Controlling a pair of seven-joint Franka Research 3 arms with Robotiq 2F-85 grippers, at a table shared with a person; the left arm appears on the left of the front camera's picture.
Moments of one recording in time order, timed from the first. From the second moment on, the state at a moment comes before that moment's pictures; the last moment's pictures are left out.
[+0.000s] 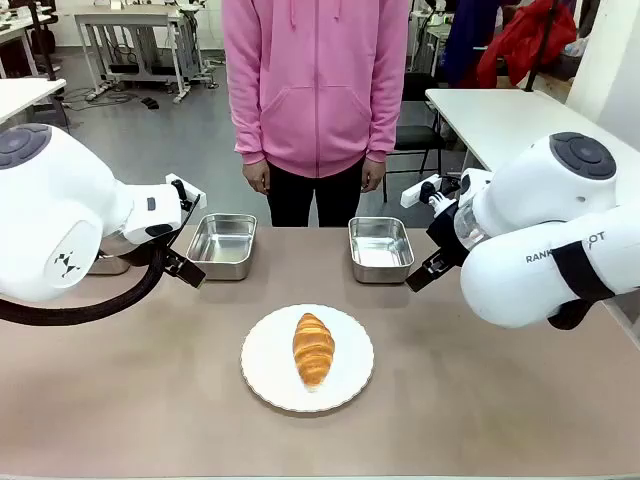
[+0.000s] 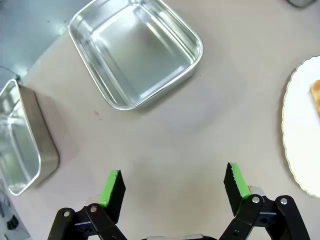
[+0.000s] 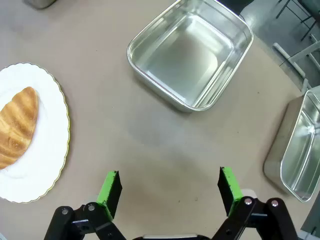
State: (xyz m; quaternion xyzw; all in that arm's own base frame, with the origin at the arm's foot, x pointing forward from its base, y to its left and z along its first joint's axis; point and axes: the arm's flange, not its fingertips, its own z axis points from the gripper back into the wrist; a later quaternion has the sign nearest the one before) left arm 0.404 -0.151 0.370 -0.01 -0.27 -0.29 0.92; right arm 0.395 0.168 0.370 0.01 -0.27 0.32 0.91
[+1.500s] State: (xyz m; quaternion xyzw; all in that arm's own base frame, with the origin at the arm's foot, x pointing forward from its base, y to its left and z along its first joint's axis) left arm 0.411 -0.084 0.462 -0.06 -0.29 -0.30 0.90; right arm 0.418 0.105 0.469 0.05 -0.31 0.29 0.91
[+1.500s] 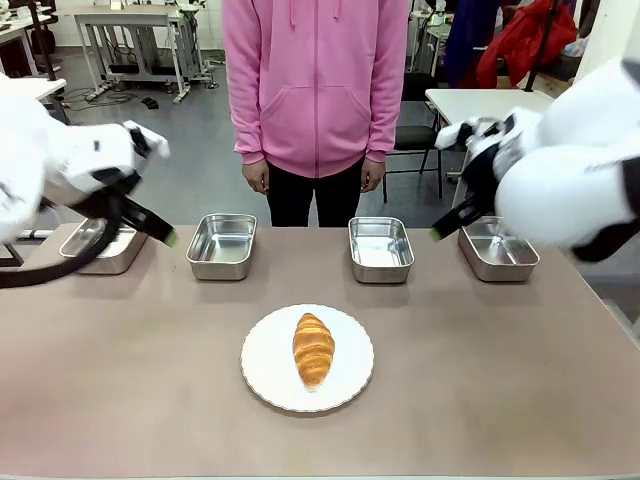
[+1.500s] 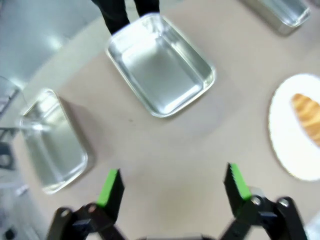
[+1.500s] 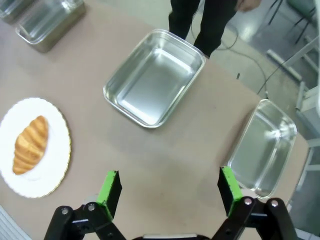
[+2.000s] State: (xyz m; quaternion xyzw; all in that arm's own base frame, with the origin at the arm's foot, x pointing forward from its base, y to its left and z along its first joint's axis) left arm 0.414 0.060 0.517 -0.13 -0.27 -0.41 0.86; right arm 0.413 -0.068 0.525 0.16 -0.34 0.29 0.88
